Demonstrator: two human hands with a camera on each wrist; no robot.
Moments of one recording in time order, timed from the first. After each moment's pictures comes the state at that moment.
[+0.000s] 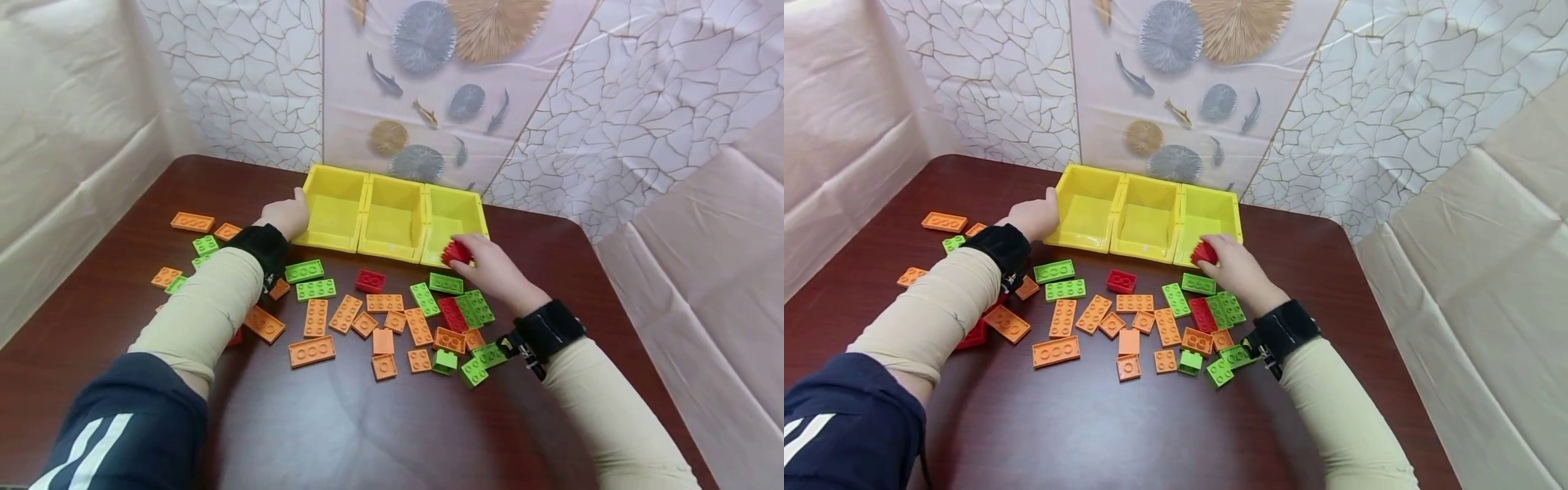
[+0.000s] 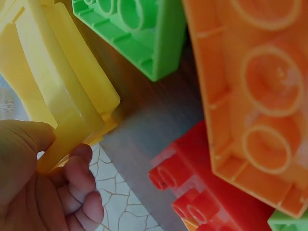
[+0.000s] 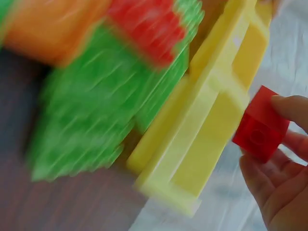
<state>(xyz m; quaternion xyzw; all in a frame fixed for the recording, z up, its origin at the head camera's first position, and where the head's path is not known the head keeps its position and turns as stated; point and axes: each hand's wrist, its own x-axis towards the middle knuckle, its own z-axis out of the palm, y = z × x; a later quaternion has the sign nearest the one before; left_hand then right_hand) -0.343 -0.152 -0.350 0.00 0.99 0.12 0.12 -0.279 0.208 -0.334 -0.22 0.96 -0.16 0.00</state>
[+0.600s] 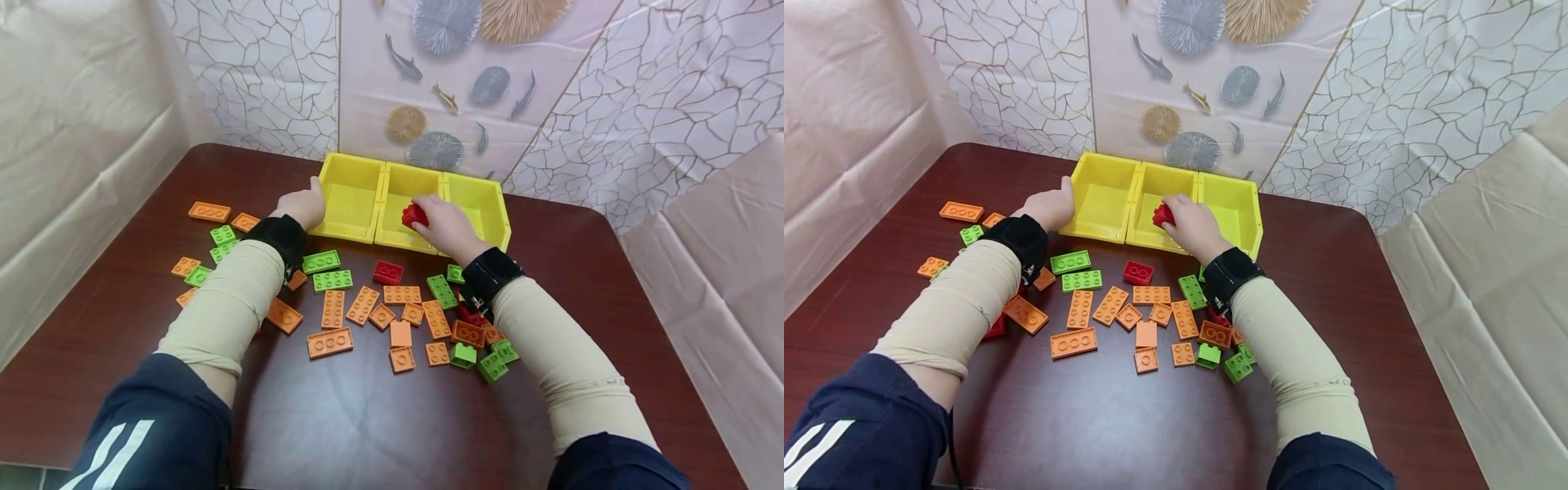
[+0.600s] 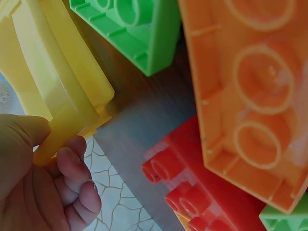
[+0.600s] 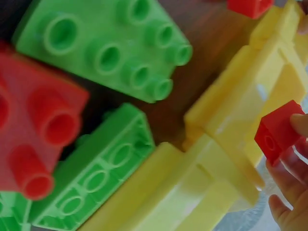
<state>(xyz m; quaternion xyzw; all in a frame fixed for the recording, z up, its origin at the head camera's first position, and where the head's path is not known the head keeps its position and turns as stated) -0.348 -0.153 -0.352 -0.03 0.98 0.15 0.14 -0.341 0.114 -0.344 -0.26 0.96 -0.07 -0.04</state>
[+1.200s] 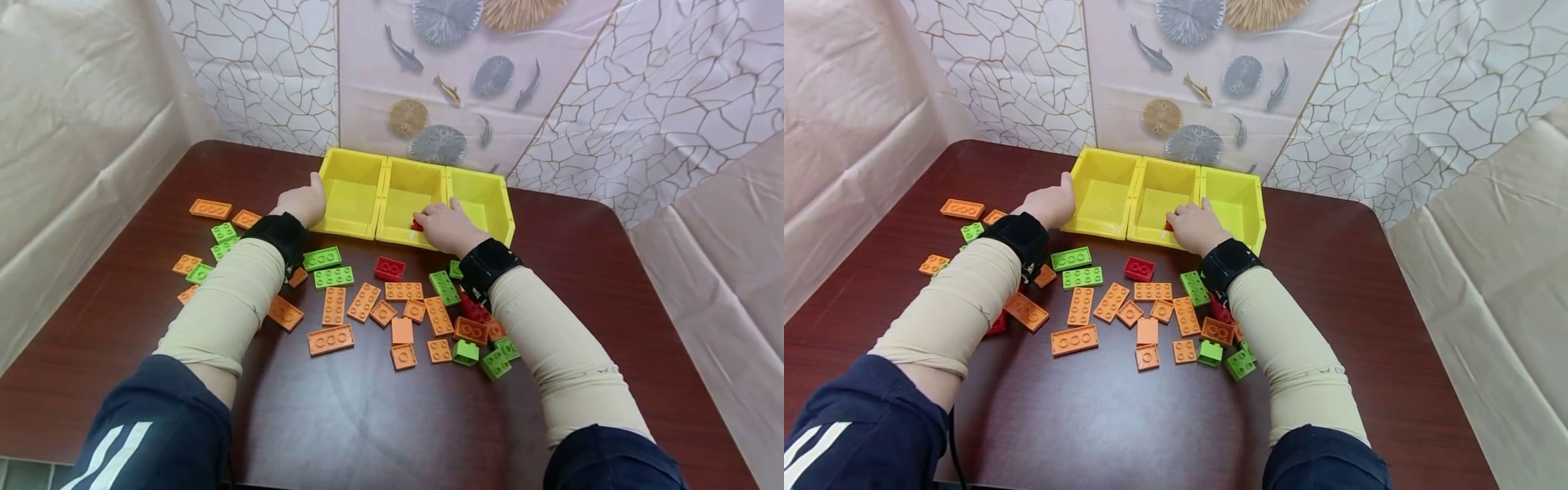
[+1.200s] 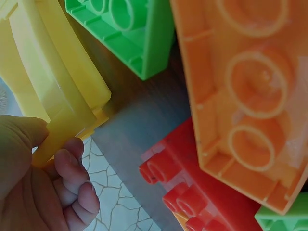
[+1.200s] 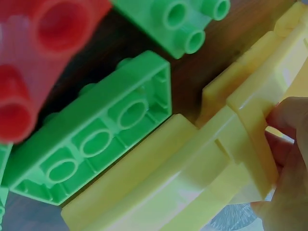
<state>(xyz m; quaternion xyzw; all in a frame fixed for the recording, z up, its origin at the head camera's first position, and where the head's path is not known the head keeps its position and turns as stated) -0.347 -0.152 -0.352 -0.04 0.98 0.15 0.14 -0.356 0.118 -0.358 -0.30 0.95 0.11 0.07</state>
